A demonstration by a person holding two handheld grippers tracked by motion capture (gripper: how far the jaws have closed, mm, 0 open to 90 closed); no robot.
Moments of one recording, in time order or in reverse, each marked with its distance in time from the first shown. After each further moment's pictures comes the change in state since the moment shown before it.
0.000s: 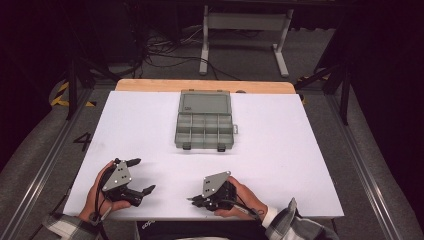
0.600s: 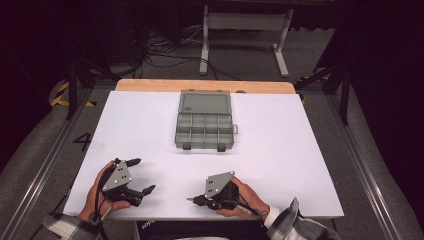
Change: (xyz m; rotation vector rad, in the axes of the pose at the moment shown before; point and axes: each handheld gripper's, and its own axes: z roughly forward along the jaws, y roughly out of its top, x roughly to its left) left arm 0.000 0.000 -0.001 -0.004 0.002 -0.001; right arm 0.002 0.002 -0.012 -0.030 -0.013 -0.023
